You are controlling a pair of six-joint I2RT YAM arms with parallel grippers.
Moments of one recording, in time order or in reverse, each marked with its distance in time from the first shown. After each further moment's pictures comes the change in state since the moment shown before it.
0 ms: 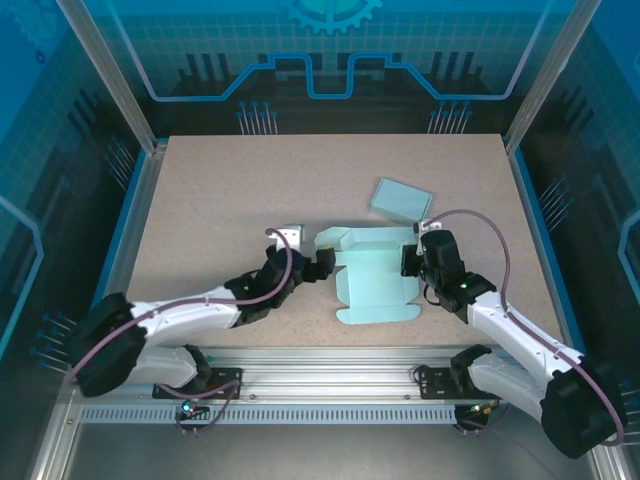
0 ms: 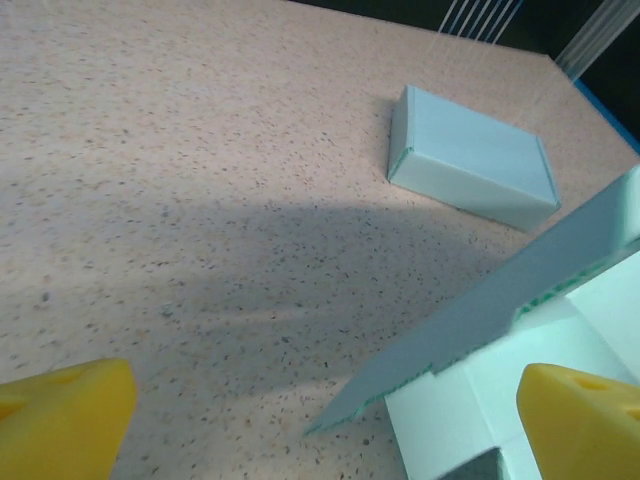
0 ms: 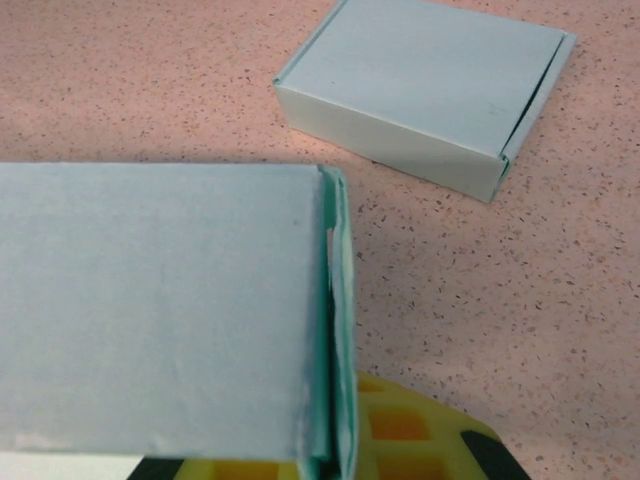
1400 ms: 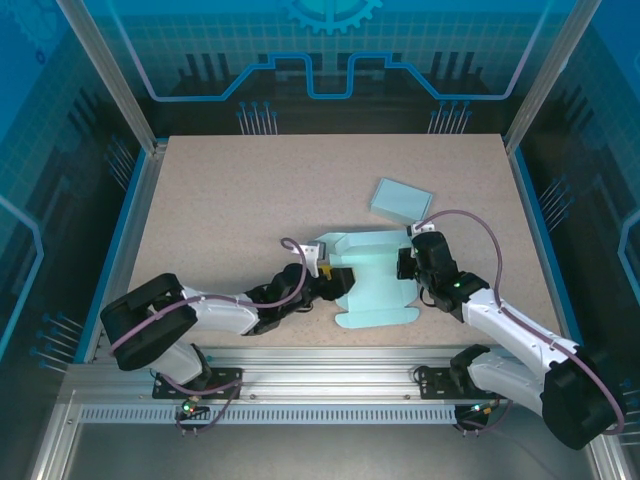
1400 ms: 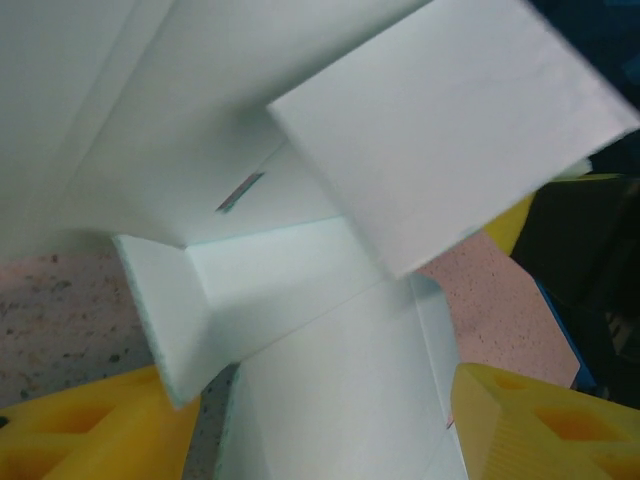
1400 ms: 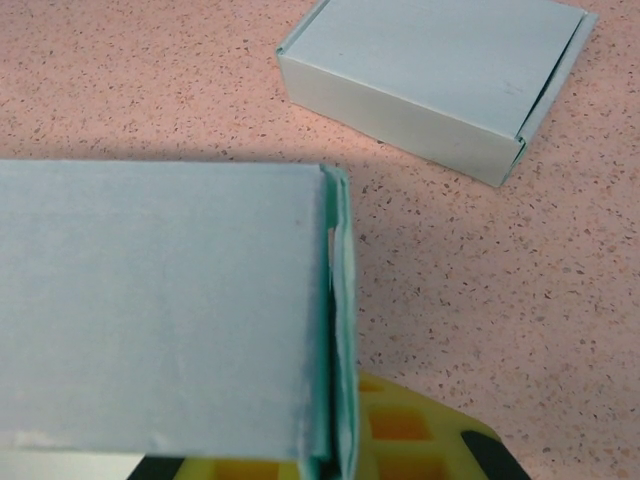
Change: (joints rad) left arm -0.058 0.269 -0.082 0.489 0.345 -0.177; right arm 0.053 0.042 0.003 -0.001 0.052 -0.004
